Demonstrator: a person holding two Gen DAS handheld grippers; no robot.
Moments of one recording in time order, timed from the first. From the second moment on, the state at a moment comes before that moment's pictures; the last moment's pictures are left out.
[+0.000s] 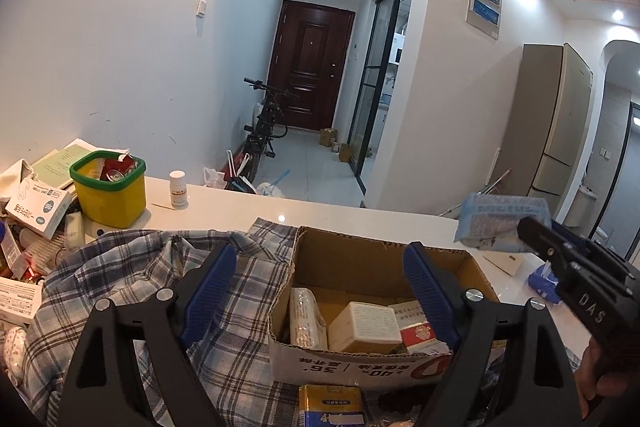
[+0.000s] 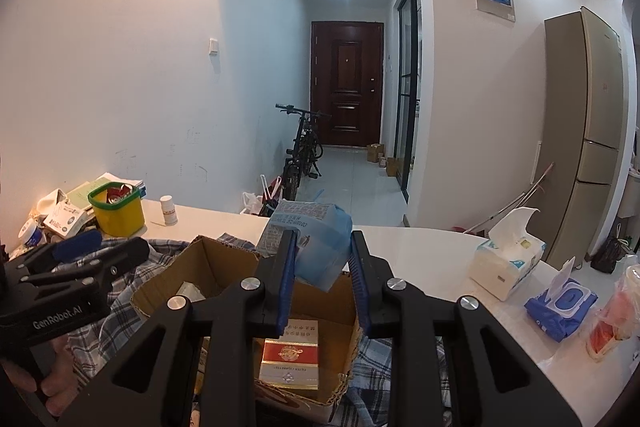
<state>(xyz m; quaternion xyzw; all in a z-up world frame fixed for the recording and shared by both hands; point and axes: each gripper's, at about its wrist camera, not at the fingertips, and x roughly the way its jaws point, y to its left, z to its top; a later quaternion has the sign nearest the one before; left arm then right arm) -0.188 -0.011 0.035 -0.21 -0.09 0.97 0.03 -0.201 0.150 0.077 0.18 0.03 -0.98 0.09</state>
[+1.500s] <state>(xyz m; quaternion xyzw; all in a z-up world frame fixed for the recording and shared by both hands) -0.128 -0.028 0.101 -0.08 -0.09 0.99 0.00 -0.200 0.147 0.089 0.17 0.03 -0.98 0.09</state>
